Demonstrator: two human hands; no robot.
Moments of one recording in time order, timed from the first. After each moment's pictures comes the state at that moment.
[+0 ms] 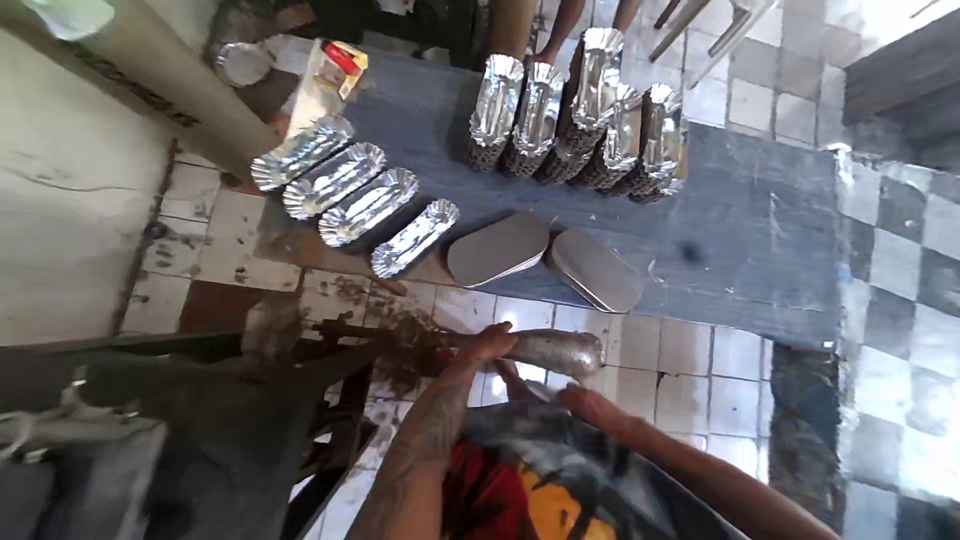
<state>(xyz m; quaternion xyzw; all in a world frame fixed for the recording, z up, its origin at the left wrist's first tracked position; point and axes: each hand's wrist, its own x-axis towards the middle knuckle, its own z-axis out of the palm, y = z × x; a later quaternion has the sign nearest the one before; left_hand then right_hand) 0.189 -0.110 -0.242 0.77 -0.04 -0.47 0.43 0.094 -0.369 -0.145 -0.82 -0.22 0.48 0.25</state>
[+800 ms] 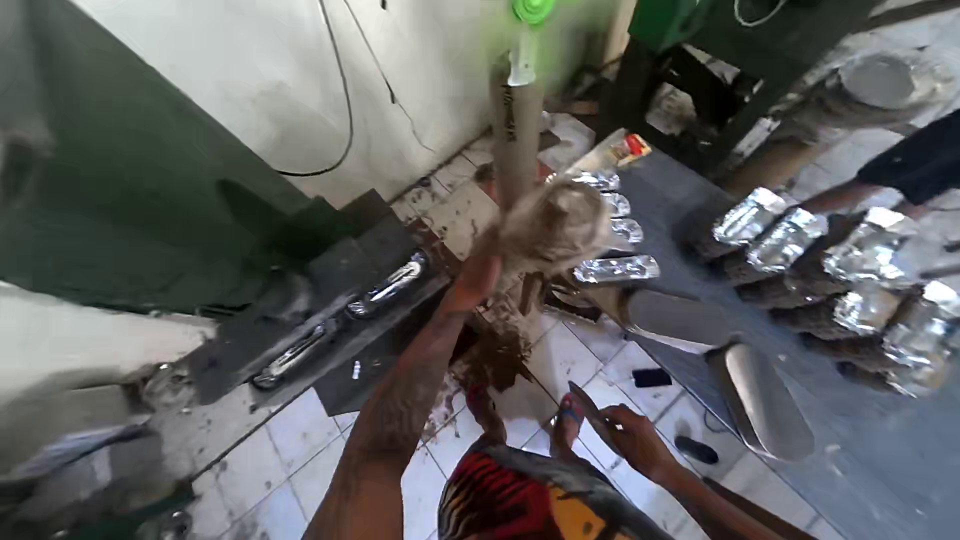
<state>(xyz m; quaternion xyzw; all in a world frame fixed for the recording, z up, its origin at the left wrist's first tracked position) 0.082 0.136 0.015 0.73 0.25 0.25 0.58 0.141 -0.249 -0.125 -0.77 -0.38 0.38 0.35</state>
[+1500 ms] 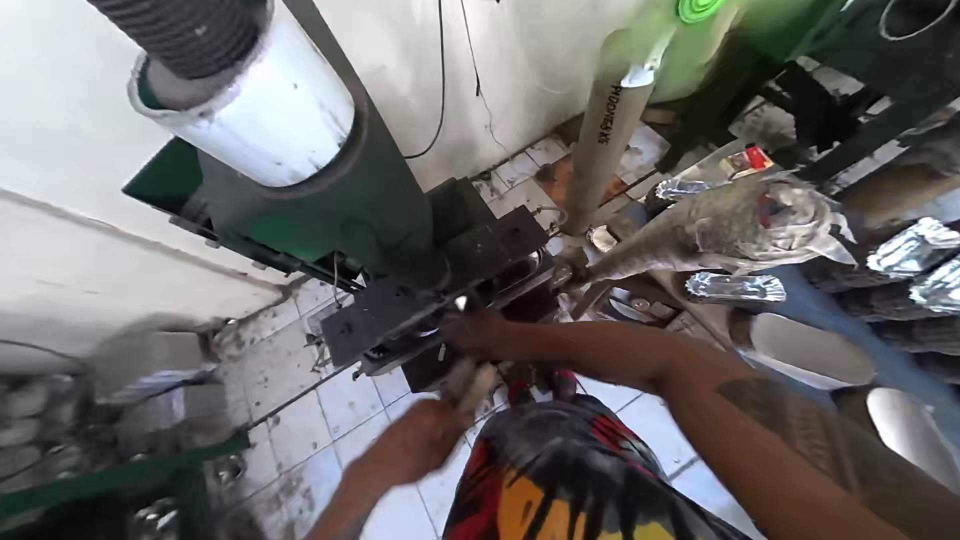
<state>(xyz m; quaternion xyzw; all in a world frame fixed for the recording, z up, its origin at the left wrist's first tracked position) -0.280 0.136 0.047 0.92 0.20 -0.03 0.34 -0.069 0.180 -0.056 -0.52 -0.83 0.19 0.07</state>
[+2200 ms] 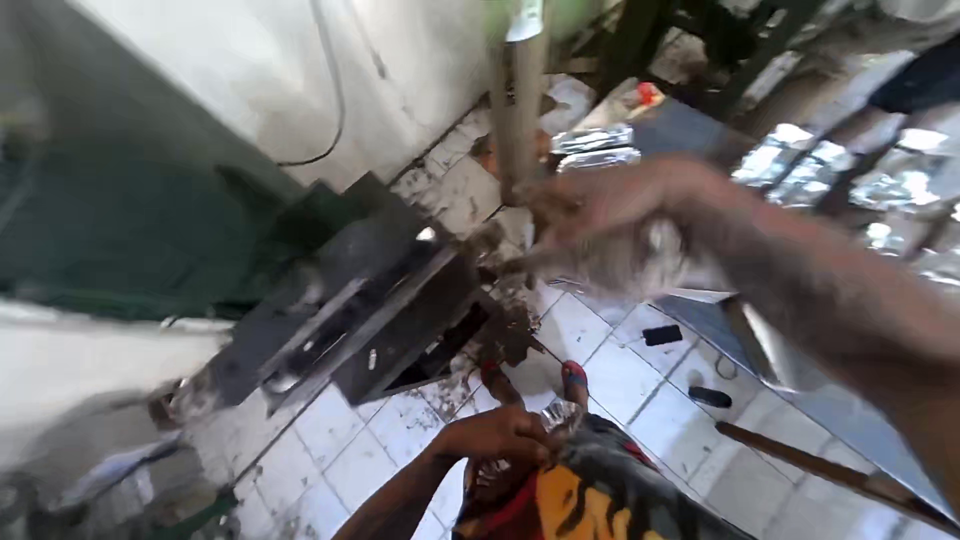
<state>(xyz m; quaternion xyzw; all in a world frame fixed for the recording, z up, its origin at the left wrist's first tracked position) -0.106 0.019 -0.020 0.62 0.01 -0.29 0.73 0.191 -0.018 0.180 -0.74 -0.54 0.36 0.15</state>
